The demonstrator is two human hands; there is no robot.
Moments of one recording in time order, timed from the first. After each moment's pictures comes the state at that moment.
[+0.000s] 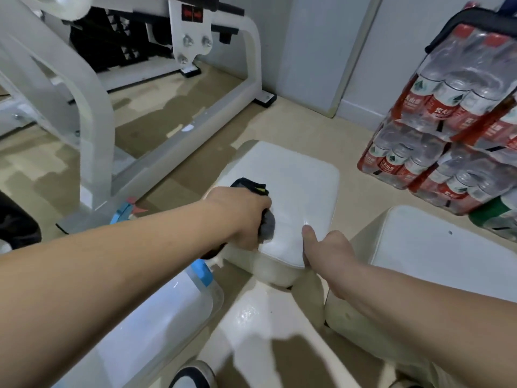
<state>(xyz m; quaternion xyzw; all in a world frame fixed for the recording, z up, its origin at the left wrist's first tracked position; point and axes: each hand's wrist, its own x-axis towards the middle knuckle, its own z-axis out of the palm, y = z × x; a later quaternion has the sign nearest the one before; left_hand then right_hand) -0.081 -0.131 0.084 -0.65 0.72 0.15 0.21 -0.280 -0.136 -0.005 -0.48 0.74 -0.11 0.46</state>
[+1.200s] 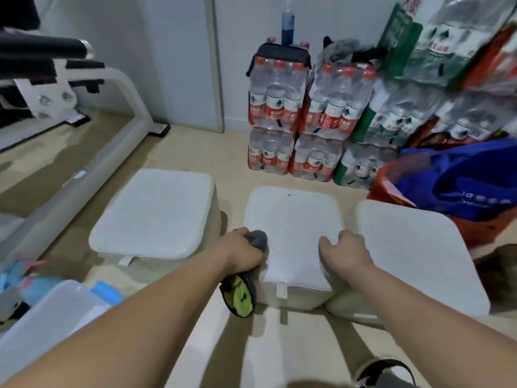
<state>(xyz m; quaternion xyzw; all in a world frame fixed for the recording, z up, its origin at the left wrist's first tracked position) -0.313 -0.074 0.089 -0.65 0.62 0.43 0.01 -0.549 -0.047 0.068 -0.43 0.82 -0.13 0.34</state>
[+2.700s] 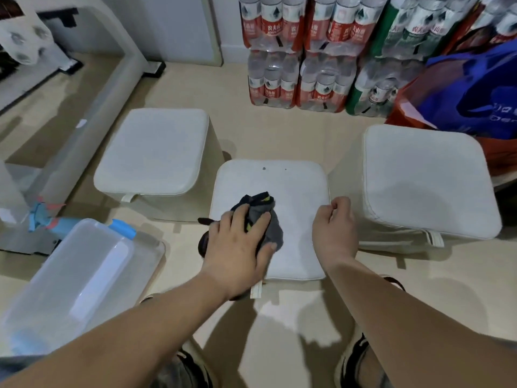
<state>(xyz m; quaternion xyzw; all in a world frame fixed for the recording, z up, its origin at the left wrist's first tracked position) -0.316 0.062 0.027 -0.57 0.82 0.07 -0.03 -0.525 0.037 -0.008 -0.38 0.83 -0.28 0.30</state>
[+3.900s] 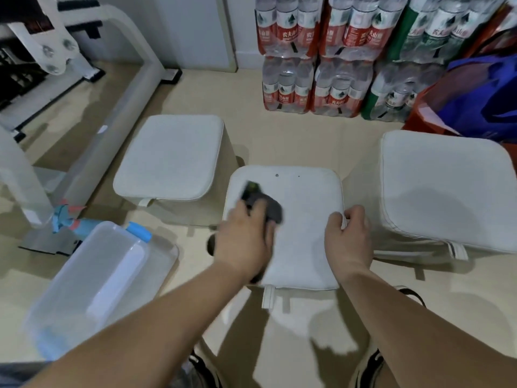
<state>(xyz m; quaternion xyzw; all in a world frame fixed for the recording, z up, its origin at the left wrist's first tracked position) -0.321 0.031 0.032 -0.65 0.75 0.07 -0.11 -0.522 0.039 -0.005 -0.38 0.82 -0.29 0.31</state>
